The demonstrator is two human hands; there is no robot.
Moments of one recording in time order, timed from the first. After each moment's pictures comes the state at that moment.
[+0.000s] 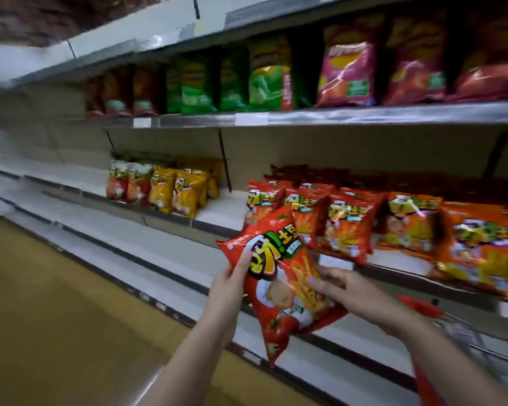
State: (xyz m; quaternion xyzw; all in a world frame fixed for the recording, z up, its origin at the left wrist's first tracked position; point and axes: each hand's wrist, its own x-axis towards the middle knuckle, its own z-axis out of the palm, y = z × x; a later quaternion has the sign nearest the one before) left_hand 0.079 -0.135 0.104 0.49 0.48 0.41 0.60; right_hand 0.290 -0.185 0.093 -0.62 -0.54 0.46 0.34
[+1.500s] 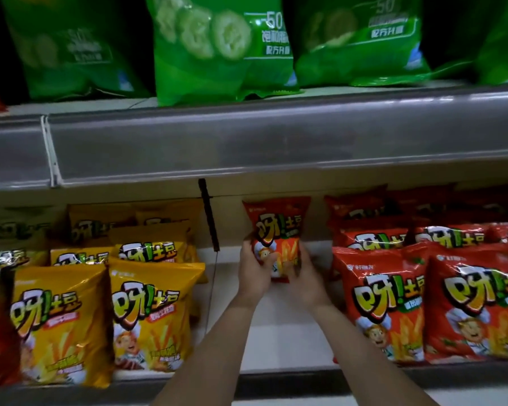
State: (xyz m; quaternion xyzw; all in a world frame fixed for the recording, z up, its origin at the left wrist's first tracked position) left_hand 0.123 0.520 -0.049 0.71 0.33 0.33 0.53; right_hand 0.208 0.428 -0.076 -0.86 -0.28 0.14 0.40
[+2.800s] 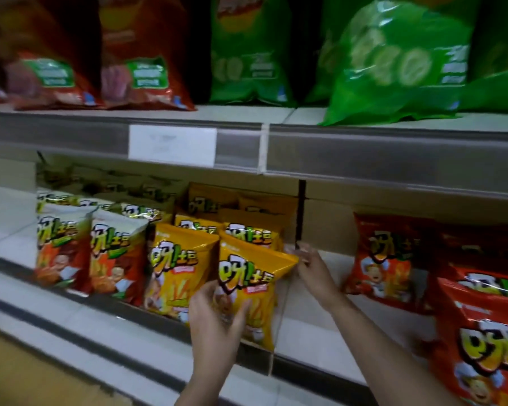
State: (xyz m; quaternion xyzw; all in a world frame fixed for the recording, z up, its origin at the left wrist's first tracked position) left_hand -0.113 0.492 -0.014 0.66 0.52 0.44 0.31; right_hand 0.099 0.510 -0.015 -0.70 -0.39 0.33 0.51
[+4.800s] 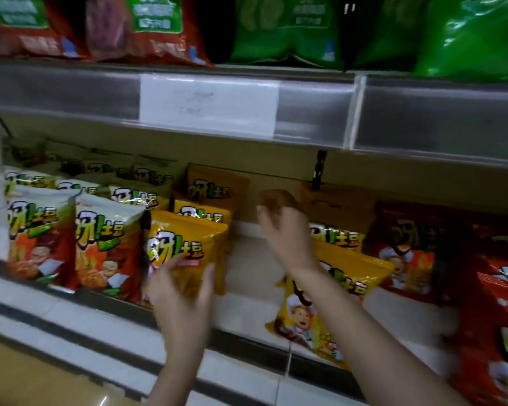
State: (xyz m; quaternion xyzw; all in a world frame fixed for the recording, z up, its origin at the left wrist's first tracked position) left_hand -0.150 0.539 0.007 0.62 0.54 0.51 0.26; right_hand 0.018 0.553 0.063 -0.66 -0.51 0.07 0.55
